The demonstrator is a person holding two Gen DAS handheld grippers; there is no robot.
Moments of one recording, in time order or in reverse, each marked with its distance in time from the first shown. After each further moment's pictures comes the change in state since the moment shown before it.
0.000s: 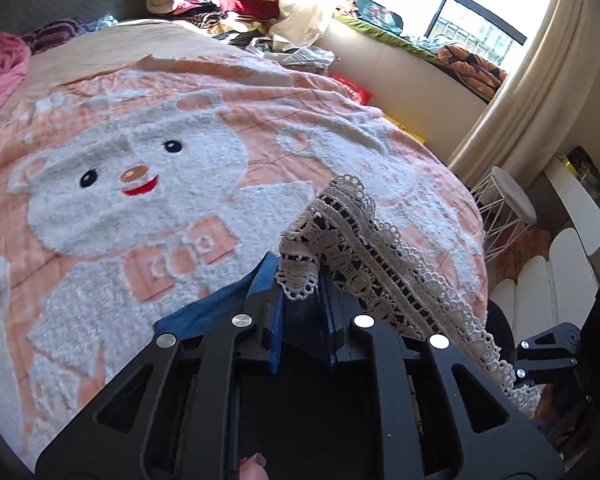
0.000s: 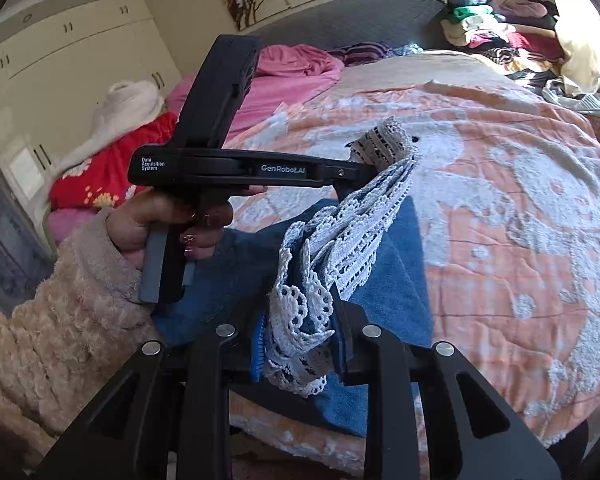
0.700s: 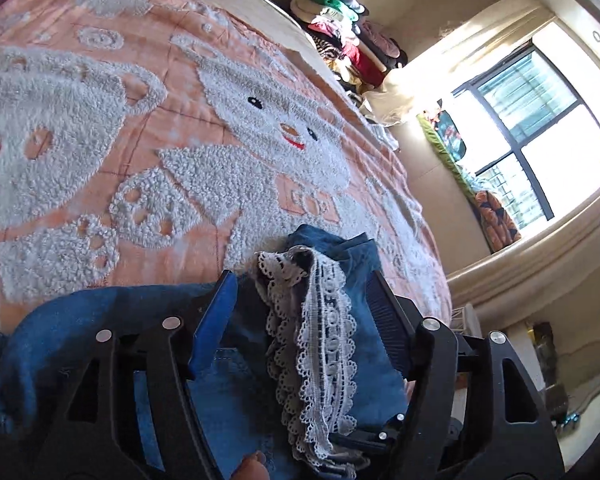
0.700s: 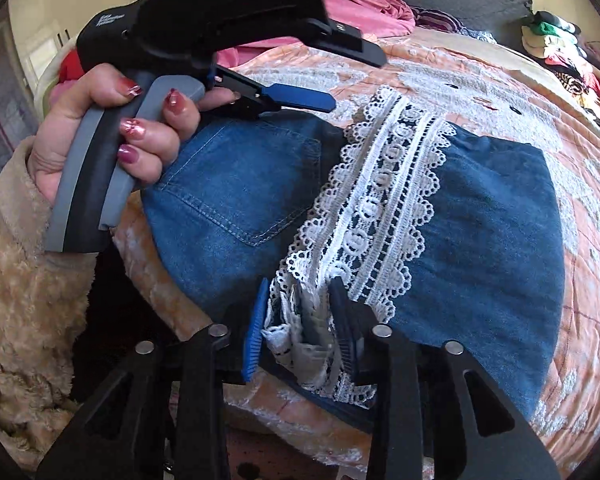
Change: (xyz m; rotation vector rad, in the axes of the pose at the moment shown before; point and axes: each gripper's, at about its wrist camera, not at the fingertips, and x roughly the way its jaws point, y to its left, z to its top) left arm -0.079 0.099 -0.103 -0.581 -0.186 -0.073; right arm 0.097 0.085 -0.050 -0.286 0.222 -0.005
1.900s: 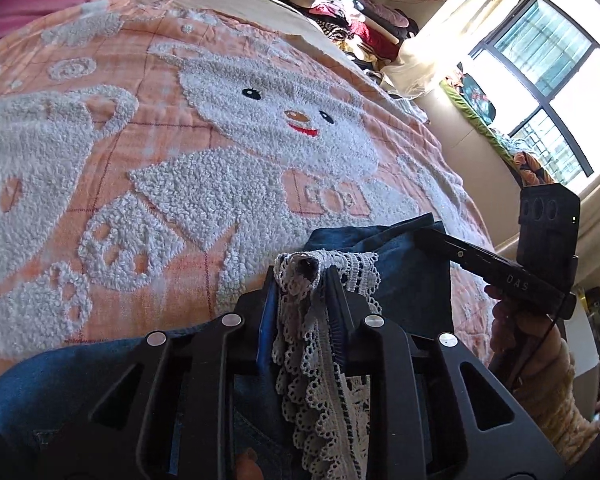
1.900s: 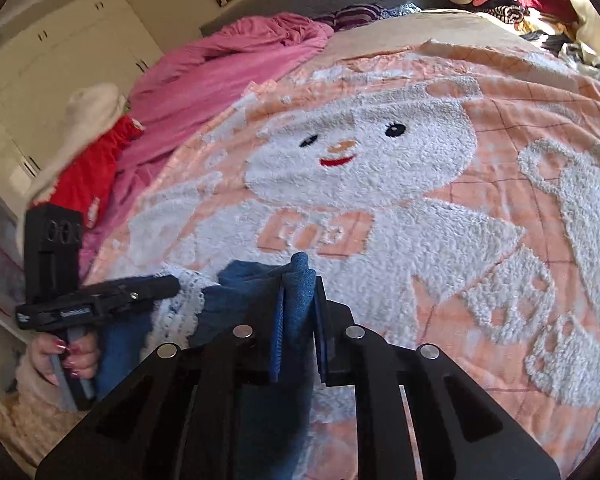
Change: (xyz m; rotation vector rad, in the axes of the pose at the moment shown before) left arm 0.046 -0.016 0.009 0.144 0.031 0.172; right arm -0.018 -0.214 0.069 0.328 -0.086 0.042
